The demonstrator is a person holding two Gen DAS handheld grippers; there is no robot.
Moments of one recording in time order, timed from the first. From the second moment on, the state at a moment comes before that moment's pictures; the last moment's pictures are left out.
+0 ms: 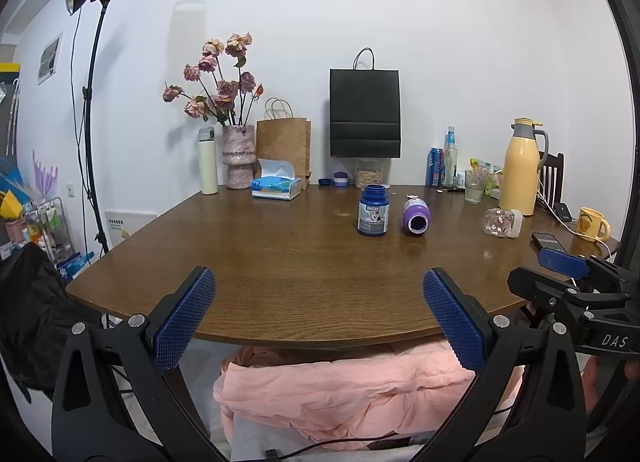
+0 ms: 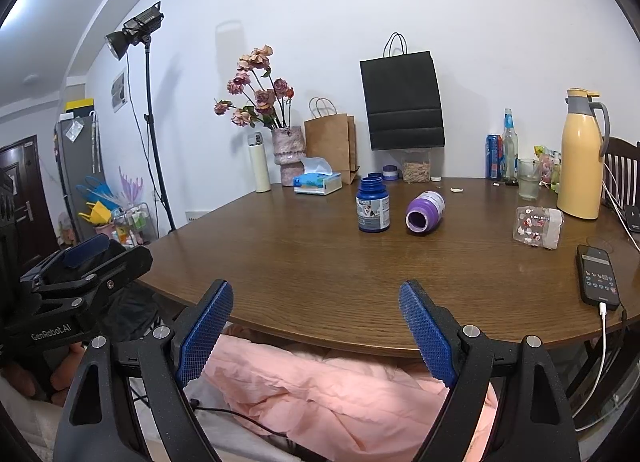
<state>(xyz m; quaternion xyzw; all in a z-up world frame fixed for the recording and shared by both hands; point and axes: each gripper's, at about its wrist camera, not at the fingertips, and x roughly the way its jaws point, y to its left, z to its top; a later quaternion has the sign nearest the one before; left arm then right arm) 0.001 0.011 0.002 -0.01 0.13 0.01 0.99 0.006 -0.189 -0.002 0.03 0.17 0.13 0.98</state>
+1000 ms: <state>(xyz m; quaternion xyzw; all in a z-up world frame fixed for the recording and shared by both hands) 0.002 0.009 -0.002 -0.01 0.13 0.00 0.99 0.007 -0.190 -0.003 0.03 0.17 0.13 0.98</state>
